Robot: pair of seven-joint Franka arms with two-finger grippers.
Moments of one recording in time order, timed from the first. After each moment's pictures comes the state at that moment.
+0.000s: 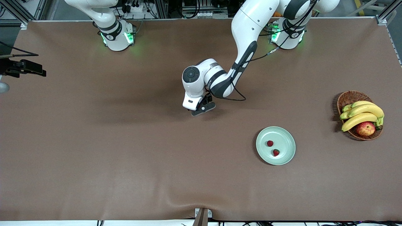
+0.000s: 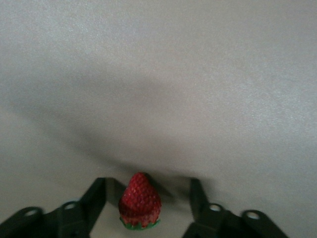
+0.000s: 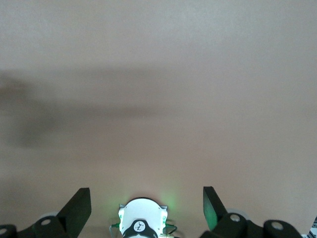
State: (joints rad) left arm -0.87 0.84 -0.05 -1.48 0.09 2.27 -1.35; right arm -0.02 0.07 -0.09 -1.49 -0.01 1.31 -0.14
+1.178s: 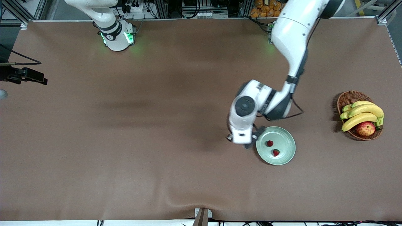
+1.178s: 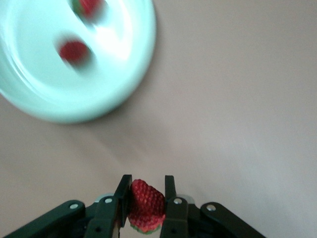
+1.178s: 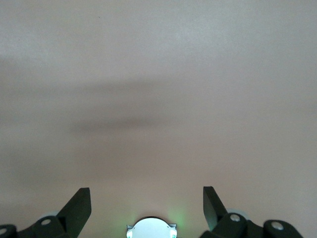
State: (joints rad) left arm -0.52 0.73 0.05 -1.46 0.08 2.16 -1.38; right arm -0.02 0.07 -0.07 -1.51 0.00 1.38 -0.05
